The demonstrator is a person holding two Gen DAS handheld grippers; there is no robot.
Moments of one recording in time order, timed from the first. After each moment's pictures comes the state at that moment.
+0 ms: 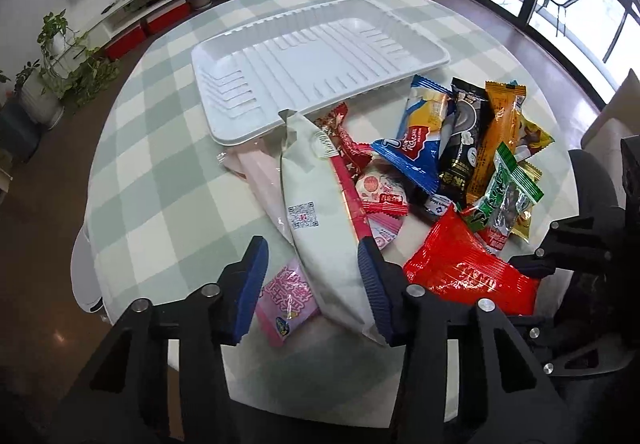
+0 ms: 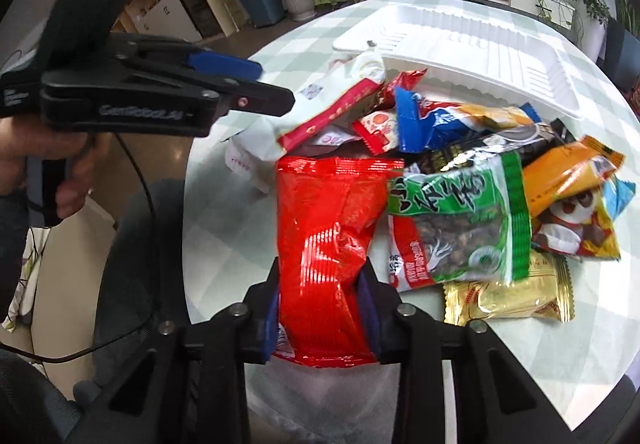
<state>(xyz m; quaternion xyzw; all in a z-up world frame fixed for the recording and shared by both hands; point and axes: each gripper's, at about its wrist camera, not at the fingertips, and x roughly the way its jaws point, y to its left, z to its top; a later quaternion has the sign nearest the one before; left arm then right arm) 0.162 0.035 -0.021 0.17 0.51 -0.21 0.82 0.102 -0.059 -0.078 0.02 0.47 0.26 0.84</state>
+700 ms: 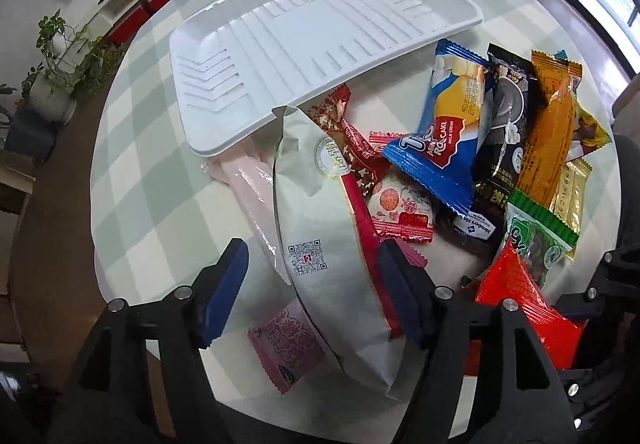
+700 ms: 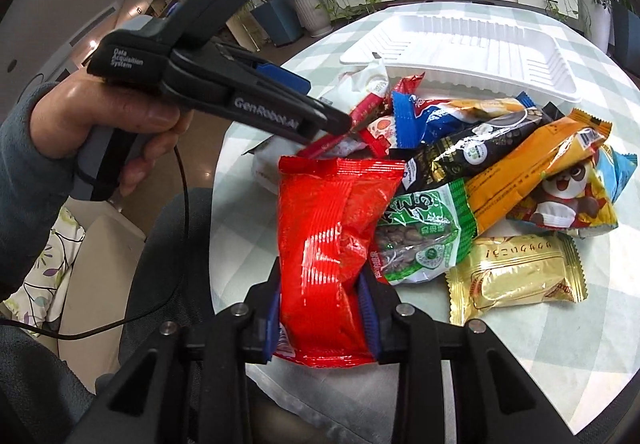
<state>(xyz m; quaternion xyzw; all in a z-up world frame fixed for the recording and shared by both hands) 0.204 -0.007 -0.052 0.24 0.56 -0.15 0.78 0.089 -0.093 -0.081 0.06 0.45 0.30 0.84</state>
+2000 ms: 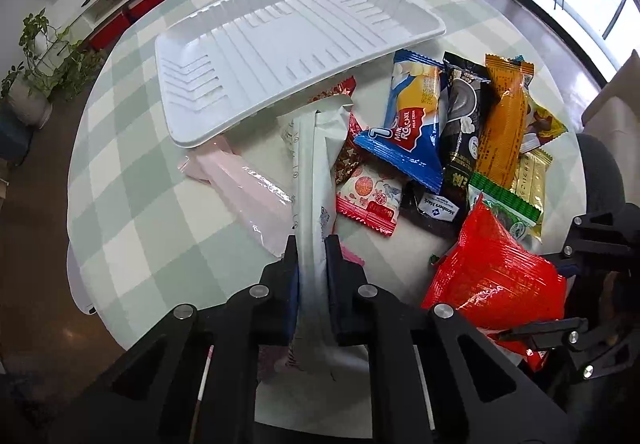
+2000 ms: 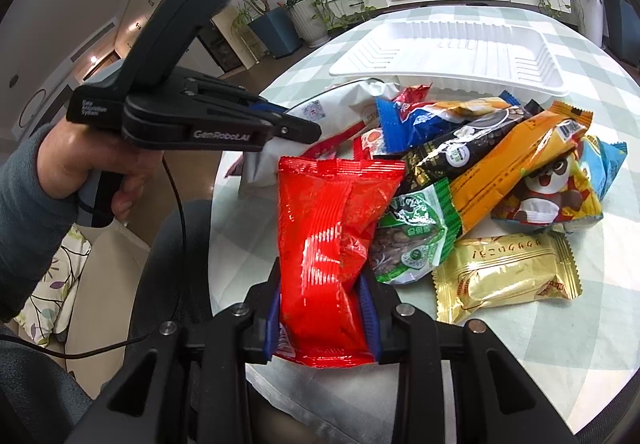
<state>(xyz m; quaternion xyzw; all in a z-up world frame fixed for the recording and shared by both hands) 0.179 0.005 -0.041 0.19 0.55 -0.21 0.79 0.081 -0.119 -0.075 0.09 0.44 0.29 0.84</state>
